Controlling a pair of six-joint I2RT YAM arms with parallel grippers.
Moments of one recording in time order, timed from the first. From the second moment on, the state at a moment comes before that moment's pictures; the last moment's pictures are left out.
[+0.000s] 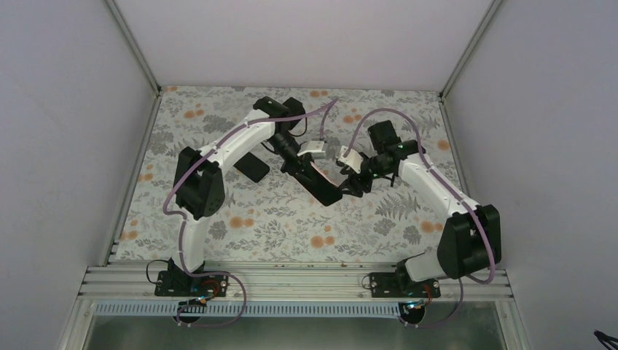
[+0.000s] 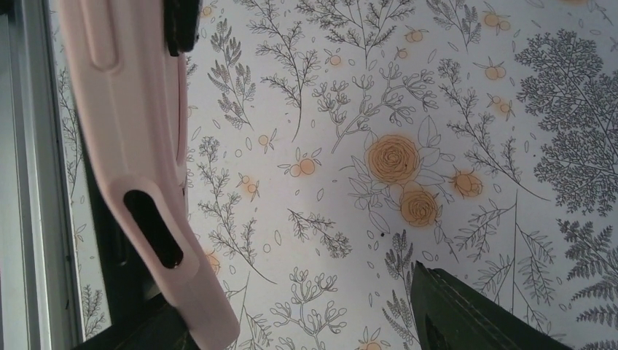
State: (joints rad) left arm -0.63 2.07 1.93 -1.40 0.89 1.02; right arm 0.33 1.42 1.08 -0.85 -0.60 -0.82
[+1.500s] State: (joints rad) left arm -0.54 1.86 1.69 -1.05 0.78 0.61; right arm 0.37 1.91 1.60 -1.18 -1.00 -1.03
